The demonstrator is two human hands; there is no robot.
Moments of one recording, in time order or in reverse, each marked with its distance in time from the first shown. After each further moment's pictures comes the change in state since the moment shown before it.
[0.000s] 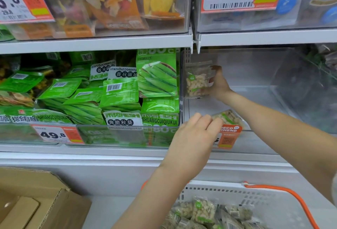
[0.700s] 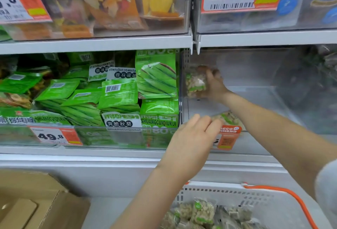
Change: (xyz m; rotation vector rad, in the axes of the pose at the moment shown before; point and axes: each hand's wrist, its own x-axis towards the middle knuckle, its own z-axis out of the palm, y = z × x) left_hand -0.001 -0.007 0.006 0.012 0.009 0.048; right_hand 0.008 0.008 0.004 -0.277 -0.067 -0.237
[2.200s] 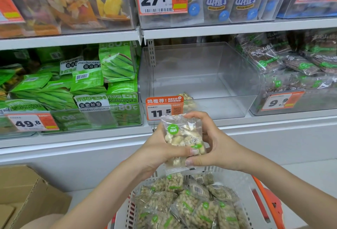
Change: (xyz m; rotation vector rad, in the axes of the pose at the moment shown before) left_hand -0.053 0.081 -0.044 -1.501 -0.396 -0.777; right_hand -0.312 -0.070 -0.077 0.695 -0.329 -0.001
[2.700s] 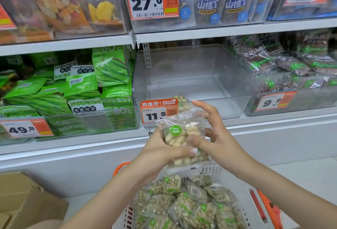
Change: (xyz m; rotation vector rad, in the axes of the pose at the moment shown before) left_hand -0.001 0.004 0.017 -0.062 0.029 -0.001; right_hand -0.006 -0.015 0.006 0.027 0.286 -0.161
